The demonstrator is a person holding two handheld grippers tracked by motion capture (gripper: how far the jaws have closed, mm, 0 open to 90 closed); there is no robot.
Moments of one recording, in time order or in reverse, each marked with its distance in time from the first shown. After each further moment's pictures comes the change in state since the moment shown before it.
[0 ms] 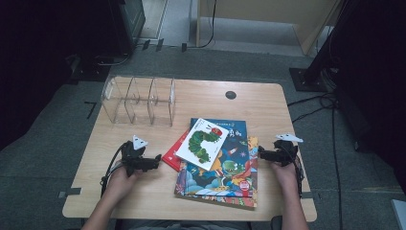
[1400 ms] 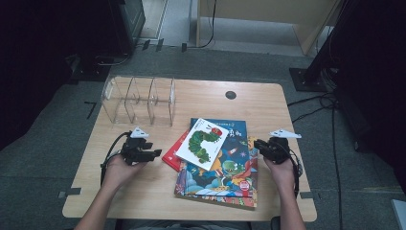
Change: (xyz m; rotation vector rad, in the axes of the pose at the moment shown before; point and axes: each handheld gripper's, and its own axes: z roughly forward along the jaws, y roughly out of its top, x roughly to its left) left arm 0.005 0.044 -0.022 0.091 -0.266 0.031; right arm 0.036 0.027 -0.033 -0.038 0.258 -0.049
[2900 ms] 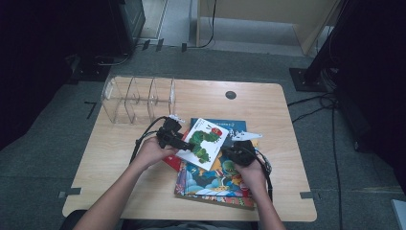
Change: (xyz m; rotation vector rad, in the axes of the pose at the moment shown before) left arm -0.037 0.077 0.069 0.138 -0.221 0.087; right arm 0.090 0.008 0.043 0.071 0.193 -0.150
